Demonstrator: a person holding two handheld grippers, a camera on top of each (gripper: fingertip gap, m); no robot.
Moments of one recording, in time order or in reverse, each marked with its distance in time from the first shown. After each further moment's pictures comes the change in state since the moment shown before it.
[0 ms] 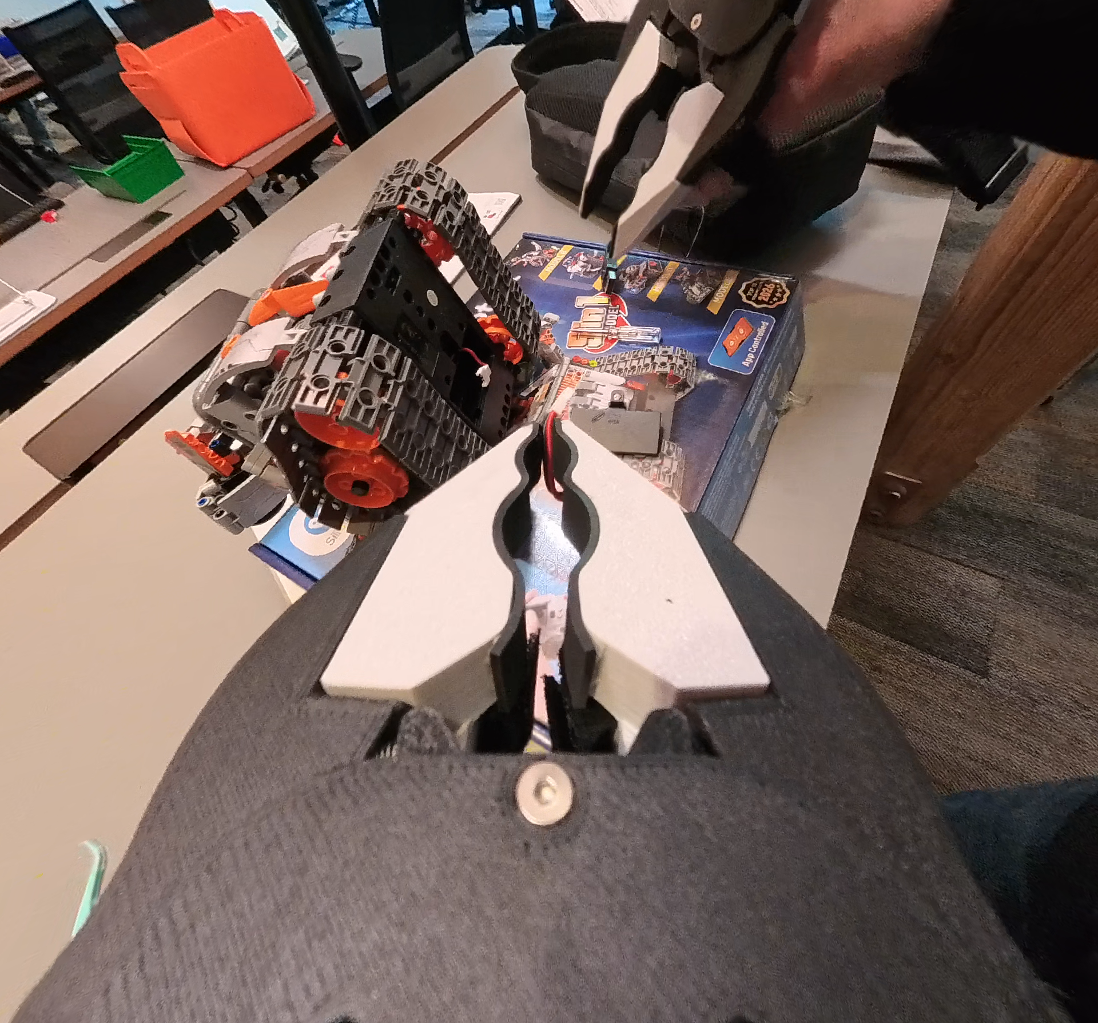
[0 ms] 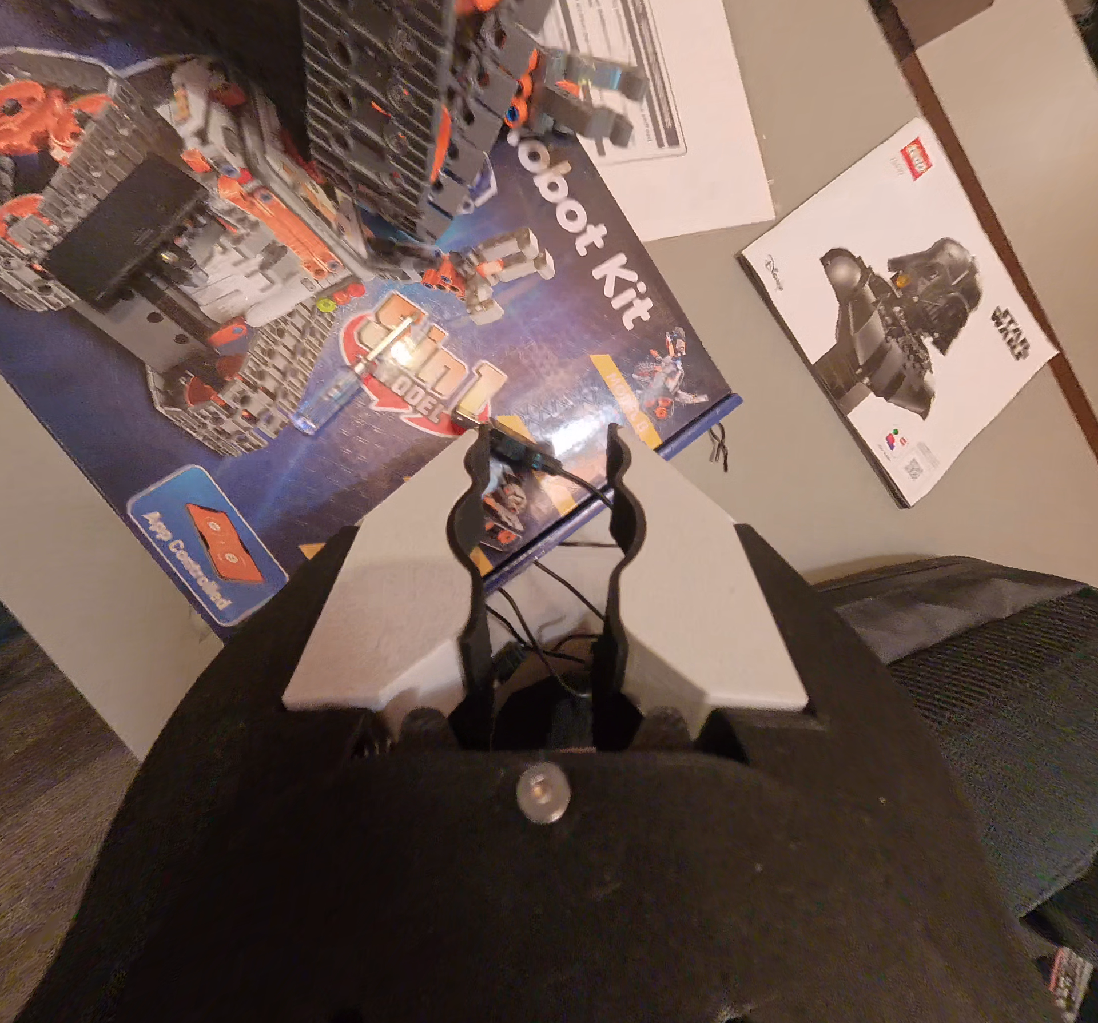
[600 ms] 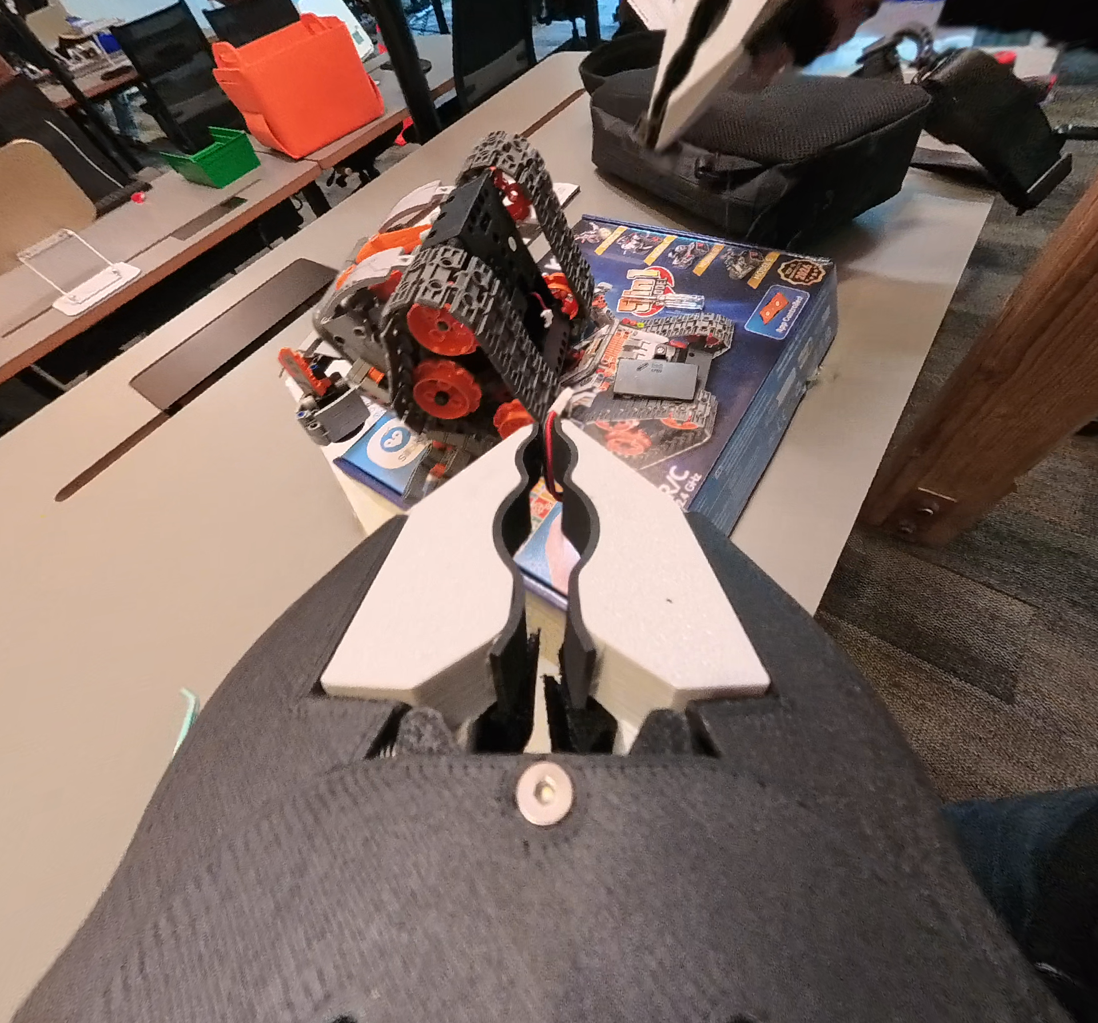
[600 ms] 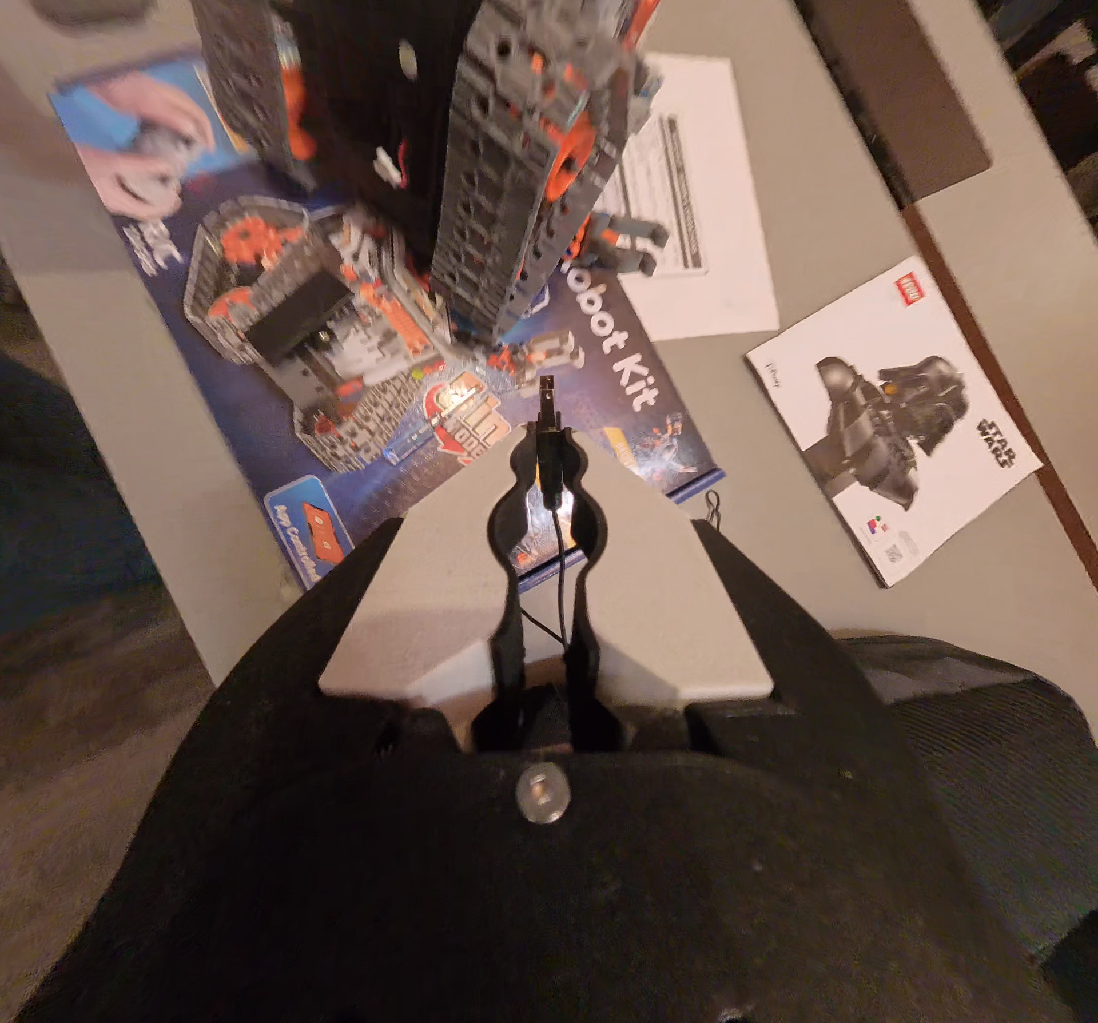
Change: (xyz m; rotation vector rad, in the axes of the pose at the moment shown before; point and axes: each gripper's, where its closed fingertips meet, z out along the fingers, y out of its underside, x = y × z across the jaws) left arm -0.021 0.016 -0.055 0.014 -0.090 -0.036; right arm -0.004 -0.043 -0.046 0.118 -0.127 -0.053
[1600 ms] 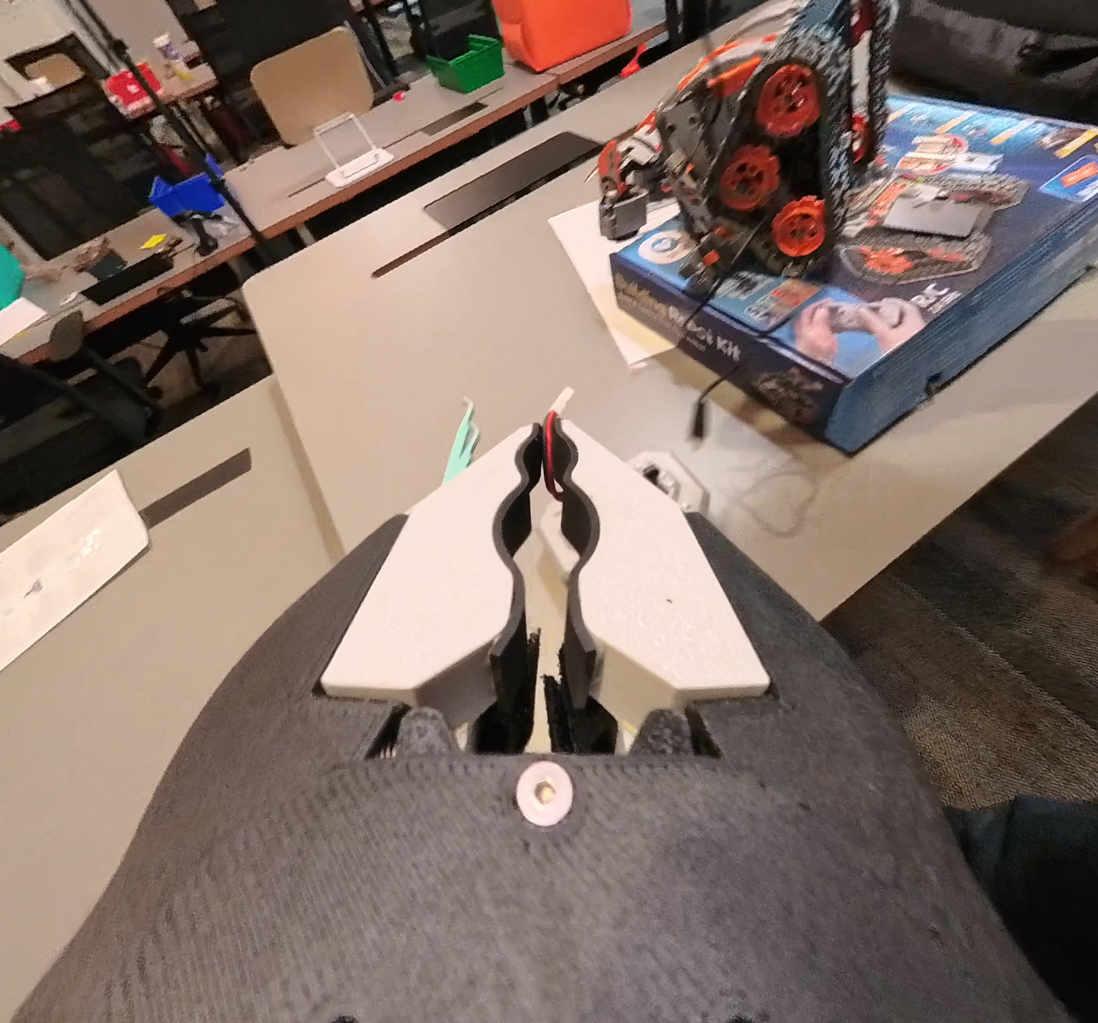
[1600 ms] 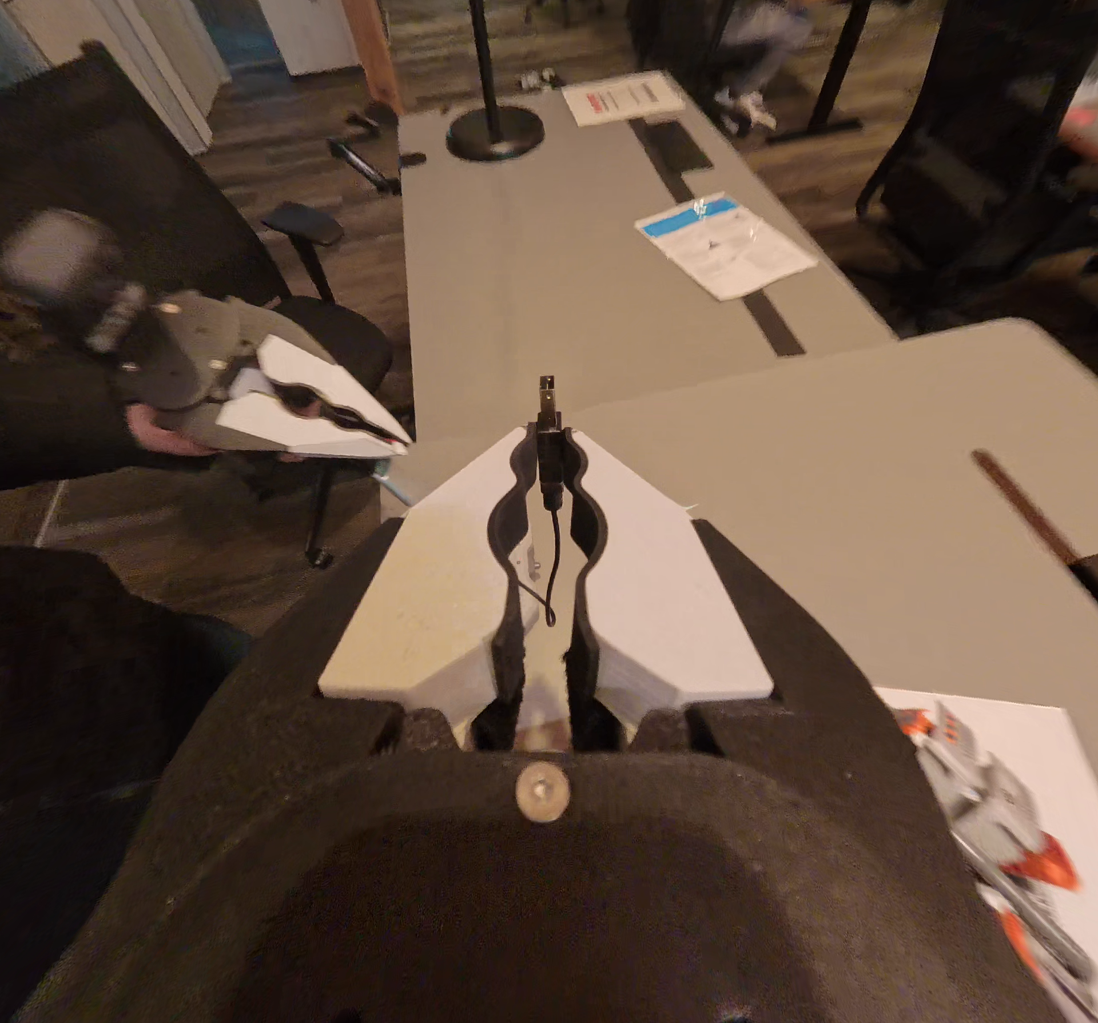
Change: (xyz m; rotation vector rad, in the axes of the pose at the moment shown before) left arm -0.098 0.088 -0.162 -0.072 -0.350 -0.100; right arm -0.172 -0.331 0.061 0.439 -0.364 0.022
